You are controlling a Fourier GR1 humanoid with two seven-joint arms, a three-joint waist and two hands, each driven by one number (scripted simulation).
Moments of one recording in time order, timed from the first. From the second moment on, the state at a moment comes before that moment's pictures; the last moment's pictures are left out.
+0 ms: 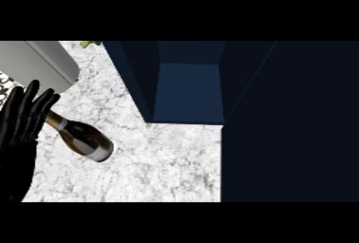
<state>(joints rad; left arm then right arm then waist) 0.04 0.15 0.01 -2.10 -0.03 0.00 0.02 -0.01 -0.09 -0.03 -2.10 0.02 -0.05 -0.03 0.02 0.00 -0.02</state>
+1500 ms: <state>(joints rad) -0.08 0.30 0.43 -2.22 0.61 0.22 0.60 -0.16 -0.17 0.11 -2.47 -0.14 -0.01 0.63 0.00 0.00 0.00</state>
